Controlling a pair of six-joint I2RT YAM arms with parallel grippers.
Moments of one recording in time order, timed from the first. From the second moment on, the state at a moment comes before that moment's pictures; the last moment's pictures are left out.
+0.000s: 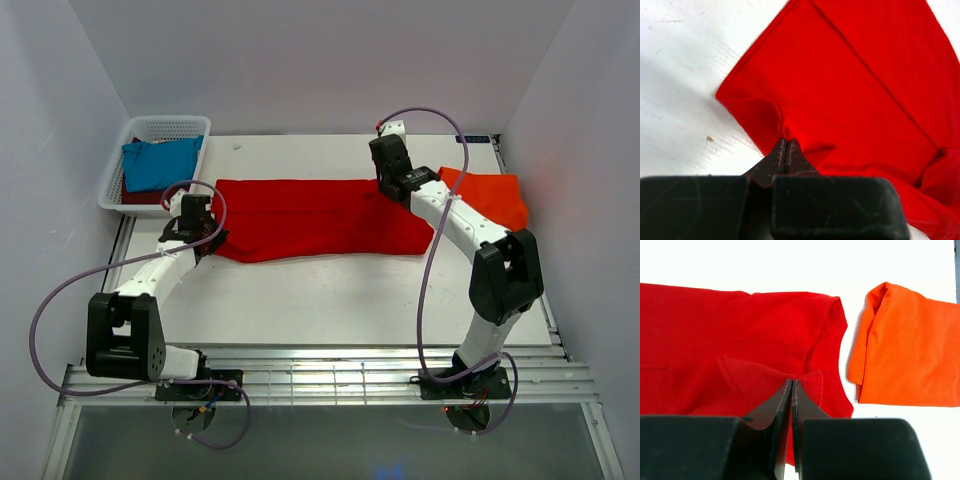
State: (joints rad) left arm -0.09 1.35 0.82 -0.28 -0.18 -0.80; right arm 0.51 1.75 1.48 -0.41 0.52 0.13
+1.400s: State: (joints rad) left arm -0.06 1.70 1.03 -0.20 -0.35 -0.83; right arm 0.42 1.99 1.52 -0.41 0.52 0.12
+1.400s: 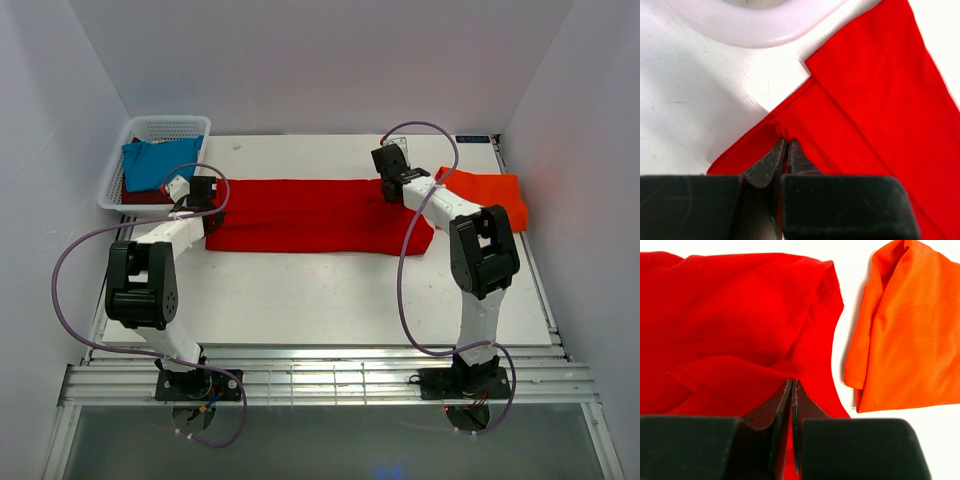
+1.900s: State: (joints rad) left arm -0.08 1.68 1.08 -0.25 -0.48 -0.83; right arm 0.40 1.99 1.54 -0.41 0.57 0.10
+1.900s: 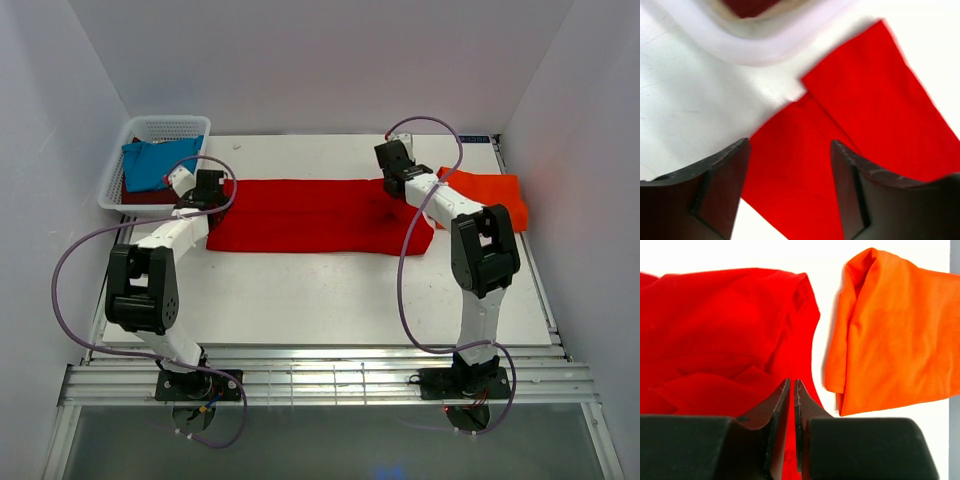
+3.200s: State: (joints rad) left arm -0.73 2.11 1.32 0.14 -0.19 -0.73; right arm 0.38 2.18 1.65 -0.33 -0.03 0.03
